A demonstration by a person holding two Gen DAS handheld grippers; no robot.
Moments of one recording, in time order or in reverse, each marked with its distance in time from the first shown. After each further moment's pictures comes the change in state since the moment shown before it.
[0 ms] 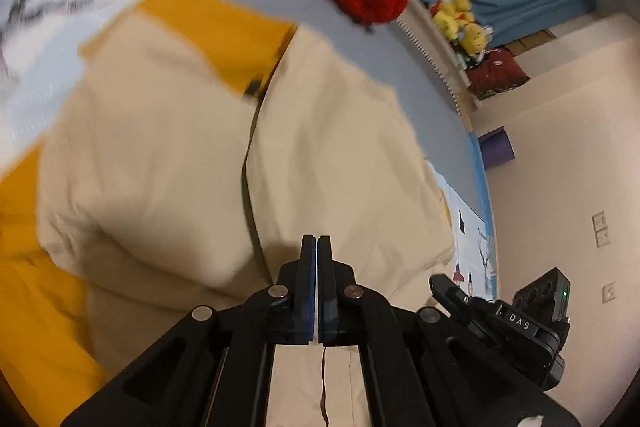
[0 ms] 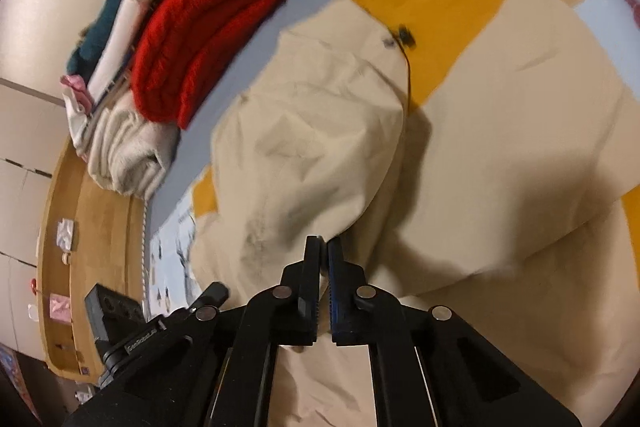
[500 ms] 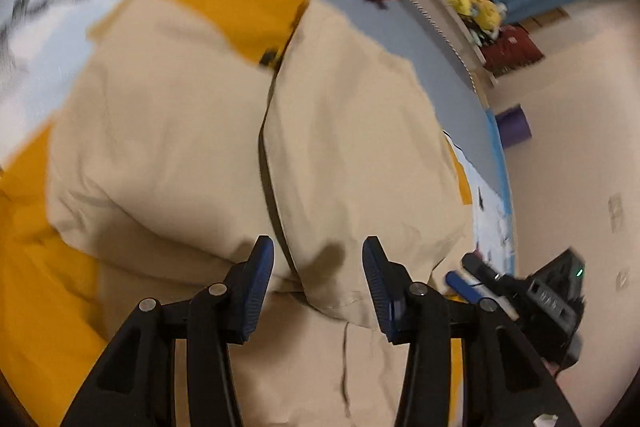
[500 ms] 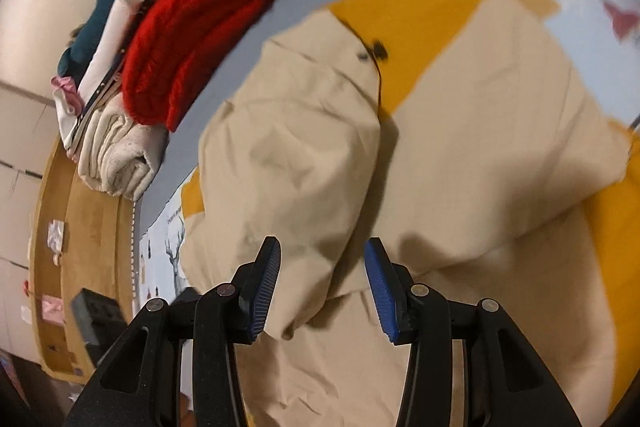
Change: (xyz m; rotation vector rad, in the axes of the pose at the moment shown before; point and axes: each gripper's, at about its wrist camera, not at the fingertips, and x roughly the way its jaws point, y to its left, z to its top) left arm 0.022 0.015 -0.013 -0.041 0.112 0.040; right arm -0.013 -0.019 0.006 0.023 0.049 -0.051
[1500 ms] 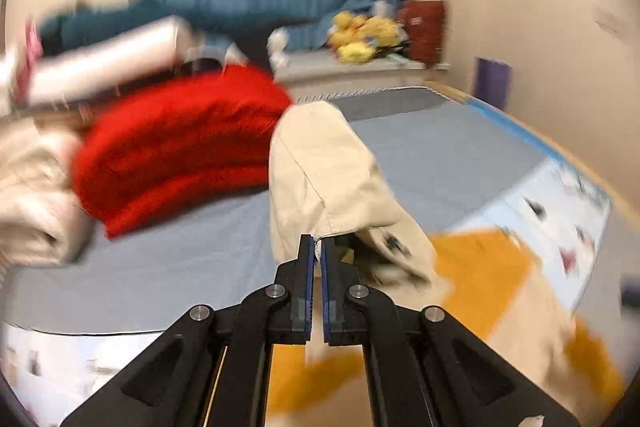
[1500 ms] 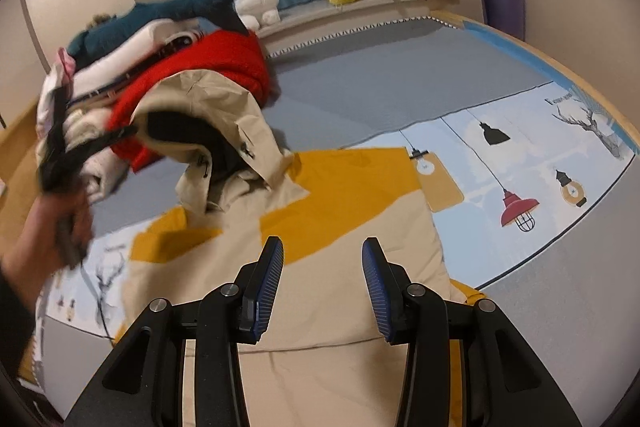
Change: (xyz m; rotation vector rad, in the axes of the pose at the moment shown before) left arm -0.049 -0.193 0.109 0.919 -0.442 0.280; right arm -0.140 0.056 0.010 -0.315 -0.411 -0.292
